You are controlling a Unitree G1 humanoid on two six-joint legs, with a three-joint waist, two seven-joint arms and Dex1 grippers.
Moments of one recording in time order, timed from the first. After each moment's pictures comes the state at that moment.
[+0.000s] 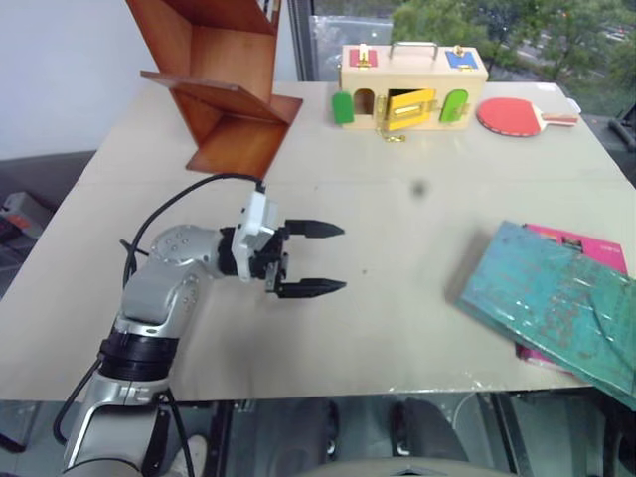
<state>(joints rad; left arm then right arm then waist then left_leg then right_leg) -0.43 0.64 -0.04 -0.11 -0.56 0.33 -1.33 -0.01 -0.89 -0.71 0.26 0.45 0.94 0.71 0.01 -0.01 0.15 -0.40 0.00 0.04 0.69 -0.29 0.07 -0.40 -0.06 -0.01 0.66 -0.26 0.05</state>
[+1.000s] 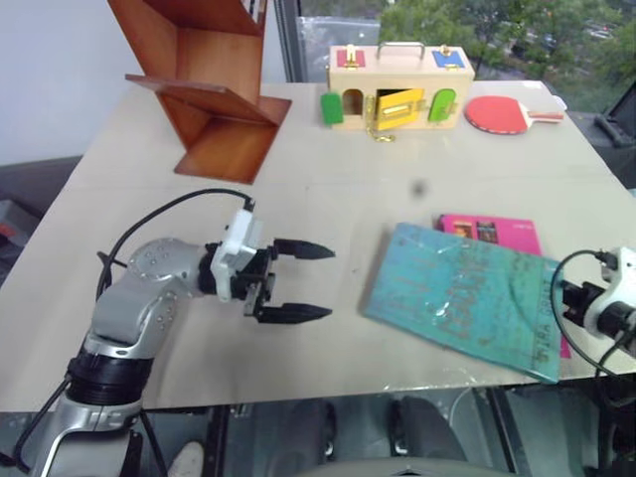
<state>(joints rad) -0.31 0.76 0.02 -0.25 -0.67 0.41 -1.40 -0.18 -0.46 -0.66 -0.19 0.63 1.28 0.36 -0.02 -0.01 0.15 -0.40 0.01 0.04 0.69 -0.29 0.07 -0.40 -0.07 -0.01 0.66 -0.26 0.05</state>
